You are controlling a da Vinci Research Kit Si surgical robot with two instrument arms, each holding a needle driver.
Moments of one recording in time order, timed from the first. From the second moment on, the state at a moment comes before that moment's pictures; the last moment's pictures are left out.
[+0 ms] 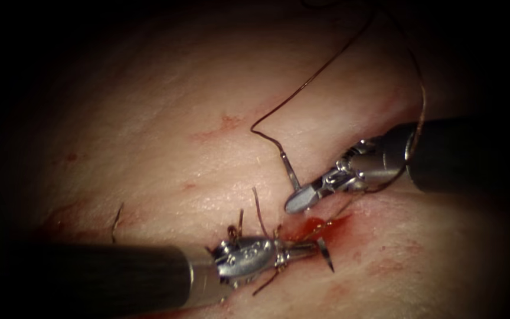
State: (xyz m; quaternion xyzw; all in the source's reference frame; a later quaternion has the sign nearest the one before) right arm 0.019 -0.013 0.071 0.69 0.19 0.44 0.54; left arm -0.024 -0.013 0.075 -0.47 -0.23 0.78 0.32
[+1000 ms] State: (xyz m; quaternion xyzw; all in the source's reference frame) right arm 0.018 -0.005 0.073 0.35 0.51 0.28 0.73; left arm -0.024 -0.013 0.075 -0.47 -0.23 0.78 0.33
